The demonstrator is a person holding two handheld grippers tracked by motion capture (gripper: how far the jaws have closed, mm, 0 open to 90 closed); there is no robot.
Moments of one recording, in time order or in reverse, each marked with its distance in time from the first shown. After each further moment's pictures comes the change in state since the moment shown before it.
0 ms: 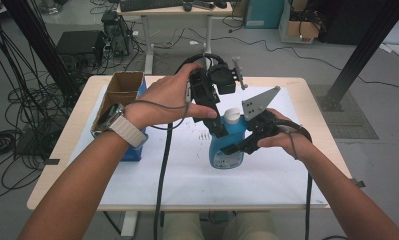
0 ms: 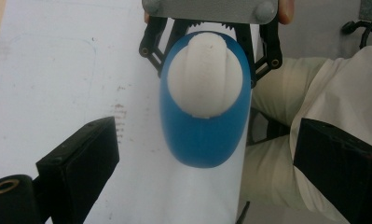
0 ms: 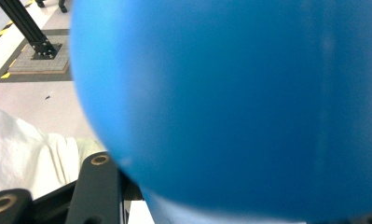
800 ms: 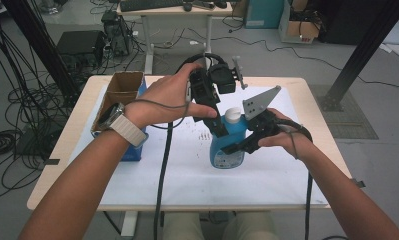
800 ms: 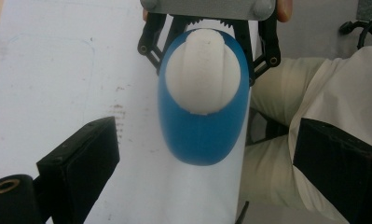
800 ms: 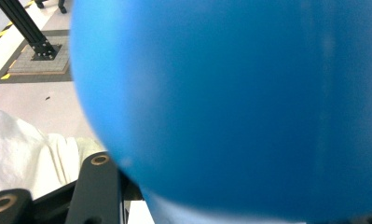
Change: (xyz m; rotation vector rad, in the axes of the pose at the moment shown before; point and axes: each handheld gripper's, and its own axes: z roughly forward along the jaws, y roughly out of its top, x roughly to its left) left arm 0.002 0.000 0.001 0.000 -0.007 0.000; right arm -0.001 -0.001 -0.001 -0.001 -0.004 0.003
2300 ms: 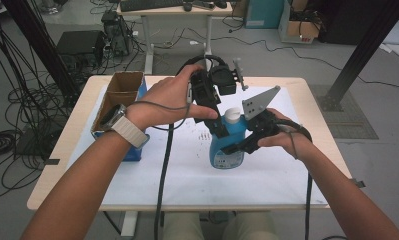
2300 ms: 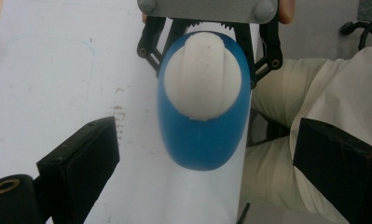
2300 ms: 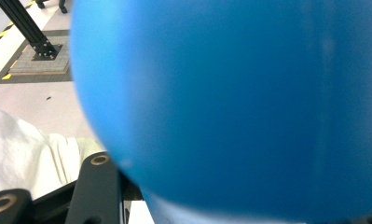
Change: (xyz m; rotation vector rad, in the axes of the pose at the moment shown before) left arm 0.000 0.001 0.004 -0.005 0.005 -0.002; right arm 0.000 0.000 0.001 0.002 0.003 0.005
